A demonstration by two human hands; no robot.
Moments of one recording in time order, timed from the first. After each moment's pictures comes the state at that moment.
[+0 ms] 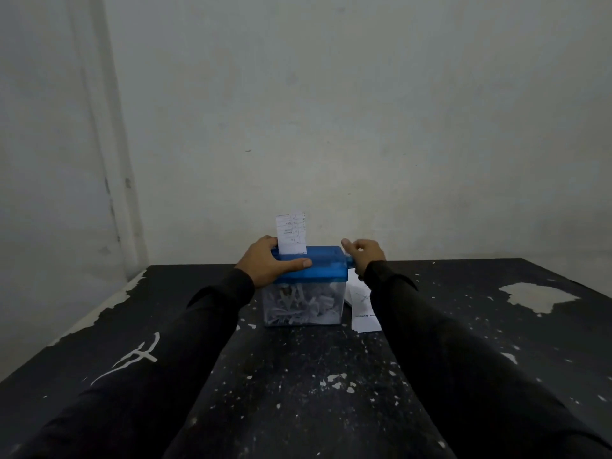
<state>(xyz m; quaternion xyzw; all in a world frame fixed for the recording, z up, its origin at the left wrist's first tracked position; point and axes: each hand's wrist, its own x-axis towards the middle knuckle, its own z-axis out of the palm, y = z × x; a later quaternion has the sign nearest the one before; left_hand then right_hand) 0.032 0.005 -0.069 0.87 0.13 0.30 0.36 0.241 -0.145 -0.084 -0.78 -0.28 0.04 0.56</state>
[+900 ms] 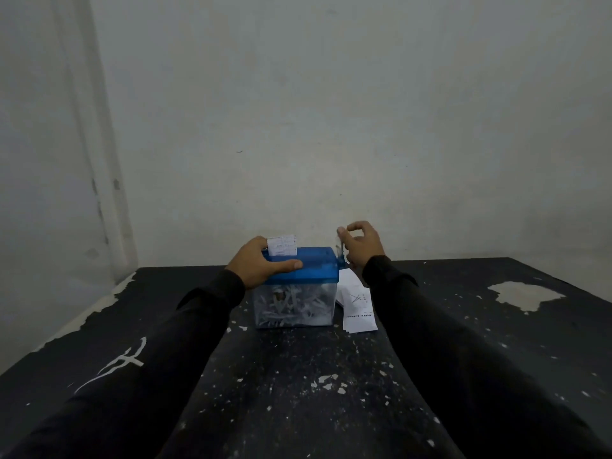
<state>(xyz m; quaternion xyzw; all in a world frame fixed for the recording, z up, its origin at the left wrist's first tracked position) 0.027 -0.003 -0.064 0.88 0.15 0.30 0.34 0.238 -0.158 -0.067 -0.71 -0.29 0.03 0.64</state>
